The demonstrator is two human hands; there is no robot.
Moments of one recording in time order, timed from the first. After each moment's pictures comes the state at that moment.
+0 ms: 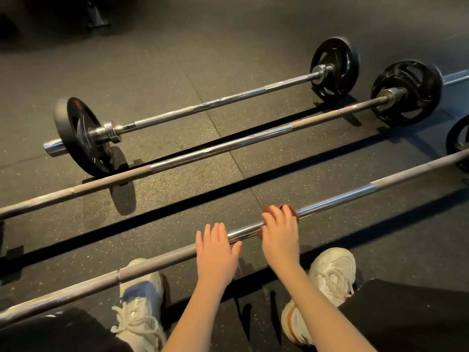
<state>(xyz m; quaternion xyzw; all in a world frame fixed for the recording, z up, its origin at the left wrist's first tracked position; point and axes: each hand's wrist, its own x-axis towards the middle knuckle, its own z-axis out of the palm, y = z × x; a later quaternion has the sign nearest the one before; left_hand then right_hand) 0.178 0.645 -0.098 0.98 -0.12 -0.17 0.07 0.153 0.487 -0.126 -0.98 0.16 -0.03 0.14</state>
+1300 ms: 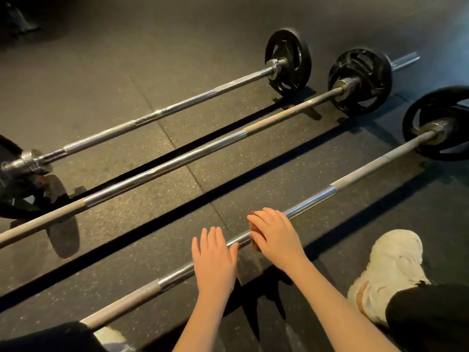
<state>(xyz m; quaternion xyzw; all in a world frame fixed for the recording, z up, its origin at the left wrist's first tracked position) 0.195 0.539 -0.120 0.98 -0.17 -0.10 0.07 0.165 0.372 -0.122 -0.98 0.04 -0.04 0.16</state>
